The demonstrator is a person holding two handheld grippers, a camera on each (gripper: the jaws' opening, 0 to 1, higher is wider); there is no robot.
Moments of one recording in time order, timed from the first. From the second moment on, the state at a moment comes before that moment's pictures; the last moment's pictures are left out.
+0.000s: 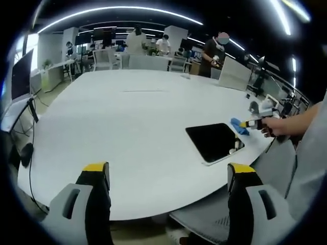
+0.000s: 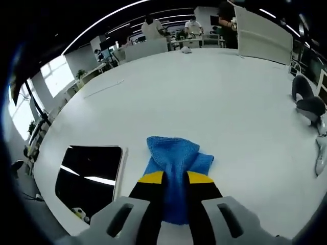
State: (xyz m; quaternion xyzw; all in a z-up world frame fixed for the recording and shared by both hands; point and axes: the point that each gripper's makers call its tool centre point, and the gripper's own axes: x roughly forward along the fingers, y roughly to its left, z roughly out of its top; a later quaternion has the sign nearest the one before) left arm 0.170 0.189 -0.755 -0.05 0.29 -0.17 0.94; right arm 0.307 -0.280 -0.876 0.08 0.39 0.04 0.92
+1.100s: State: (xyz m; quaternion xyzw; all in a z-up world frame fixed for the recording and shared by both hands) left arm 0.173 0.188 -0.748 -0.04 0.29 -0.18 0.94; right arm 0.307 -0.297 -0.884 0.07 0.41 0.01 0.91
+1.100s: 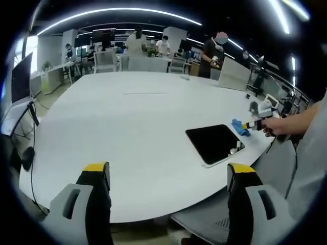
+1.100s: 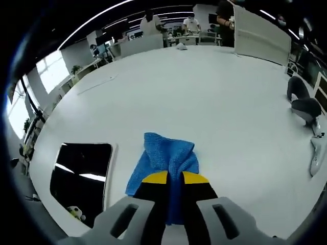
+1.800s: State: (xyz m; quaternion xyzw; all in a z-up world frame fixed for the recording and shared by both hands) left arm 0.176 0.182 -0.745 -0.04 0.27 -0.18 0.94; right arm 0.322 -0.282 -0.832 0.13 0.38 0.05 0.92
